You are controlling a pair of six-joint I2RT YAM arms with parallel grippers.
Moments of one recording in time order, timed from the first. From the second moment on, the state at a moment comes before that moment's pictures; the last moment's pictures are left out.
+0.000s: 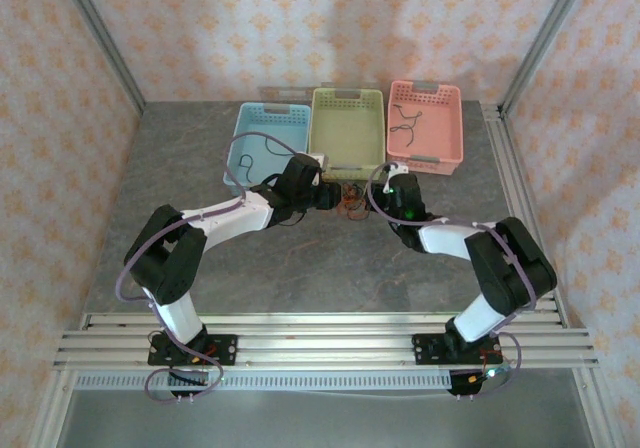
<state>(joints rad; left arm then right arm) -0.61 1.74 1.12 -0.09 0.05 -0.54 0.44 1.58 0.65 0.46 0.02 0.49</state>
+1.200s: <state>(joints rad) -0.61 1.74 1.12 -0.09 0.05 -0.54 0.42 1.79 0.86 0.19 -0.17 0.55</state>
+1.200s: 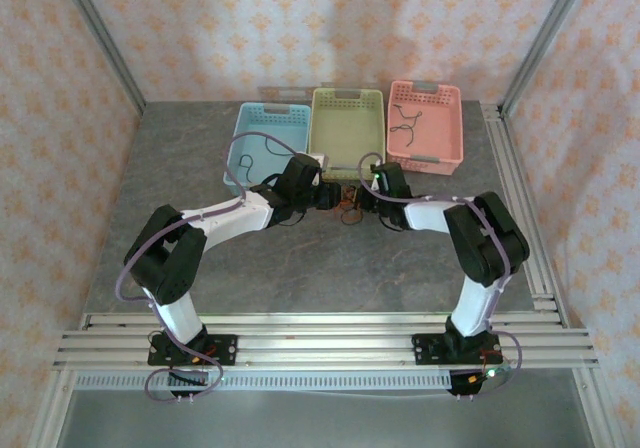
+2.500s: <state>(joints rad) -0.61 1.80 1.19 -0.13 0.08 -0.54 0.42 1.62 0.65 0.56 -0.16 0.55</state>
